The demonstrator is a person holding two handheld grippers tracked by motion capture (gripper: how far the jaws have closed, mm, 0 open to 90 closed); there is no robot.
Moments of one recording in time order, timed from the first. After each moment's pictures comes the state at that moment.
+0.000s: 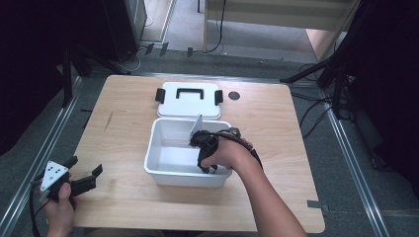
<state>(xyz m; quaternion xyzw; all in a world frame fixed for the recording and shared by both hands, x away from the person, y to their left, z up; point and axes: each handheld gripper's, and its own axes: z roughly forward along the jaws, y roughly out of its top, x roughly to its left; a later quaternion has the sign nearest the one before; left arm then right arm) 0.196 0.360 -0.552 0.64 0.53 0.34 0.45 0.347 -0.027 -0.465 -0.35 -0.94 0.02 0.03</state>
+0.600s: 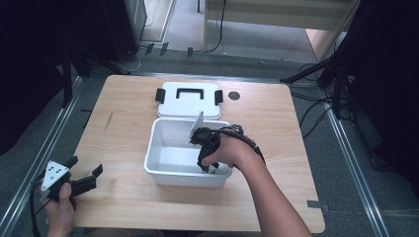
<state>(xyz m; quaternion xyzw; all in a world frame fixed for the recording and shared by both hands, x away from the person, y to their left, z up) 0.196 0.359 -0.551 0.64 0.53 0.34 0.45 0.345 -0.031 -0.446 -0.34 -0.94 0.01 0.03</state>
